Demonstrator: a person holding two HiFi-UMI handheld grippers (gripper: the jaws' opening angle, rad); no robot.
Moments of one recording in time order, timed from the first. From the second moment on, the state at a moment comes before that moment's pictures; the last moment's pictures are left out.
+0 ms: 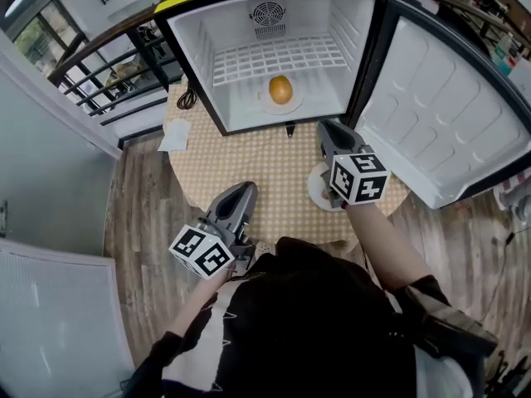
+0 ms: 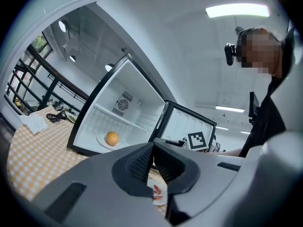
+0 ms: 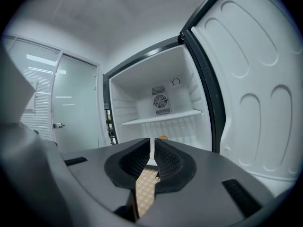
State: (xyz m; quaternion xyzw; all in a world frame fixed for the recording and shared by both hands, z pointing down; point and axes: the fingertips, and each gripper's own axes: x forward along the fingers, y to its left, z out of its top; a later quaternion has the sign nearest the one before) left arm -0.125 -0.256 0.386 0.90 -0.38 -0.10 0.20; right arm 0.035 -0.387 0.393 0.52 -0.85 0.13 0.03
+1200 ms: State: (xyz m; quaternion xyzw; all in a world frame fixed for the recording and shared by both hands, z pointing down) left arm 0.021 -0.023 0.393 0.89 -0.39 -0.10 0.20; right arm 0.102 -0.063 0.417 0.33 -0.91 0.26 0.03
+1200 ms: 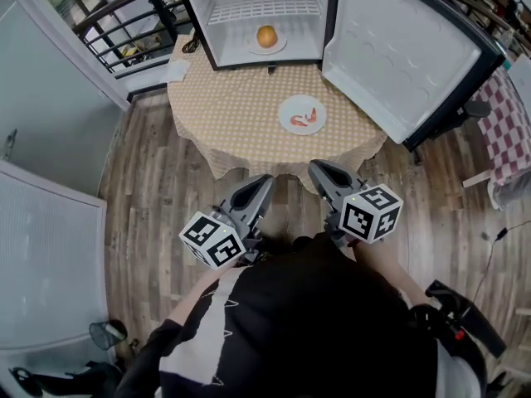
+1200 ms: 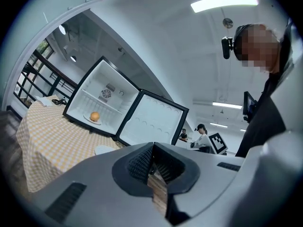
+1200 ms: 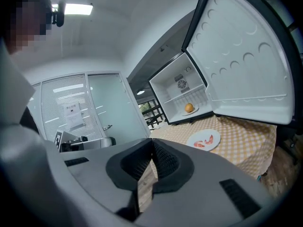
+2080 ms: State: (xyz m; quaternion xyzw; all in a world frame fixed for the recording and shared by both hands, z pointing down) left arm 0.017 -0.025 0.398 0.88 -0.41 -0.10 0.22; right arm 0.116 -0.050 0.439 0.36 -0.89 0.28 0.04
